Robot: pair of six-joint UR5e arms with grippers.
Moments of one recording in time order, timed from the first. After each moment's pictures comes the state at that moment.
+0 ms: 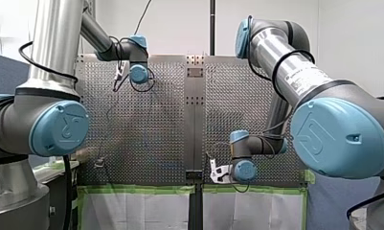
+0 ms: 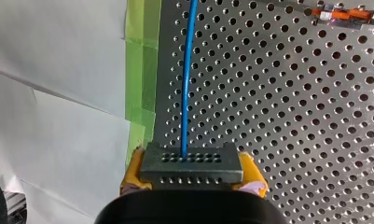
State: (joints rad) left arm -0.22 -1.72 -1.75 -2.62 -1.89 -1.20; right arm 2.11 -0.67 1.81 -0.80 1.66 1.50
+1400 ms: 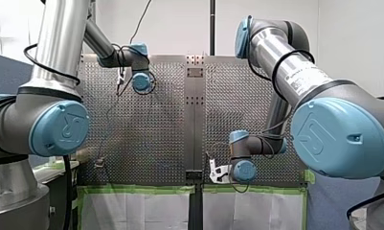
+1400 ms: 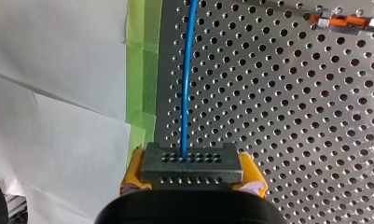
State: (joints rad) left arm -0.22 -1.78 -1.74 -2.47 -1.90 -1.23; right arm 2.11 -0.67 1.81 -0.80 1.66 1.51
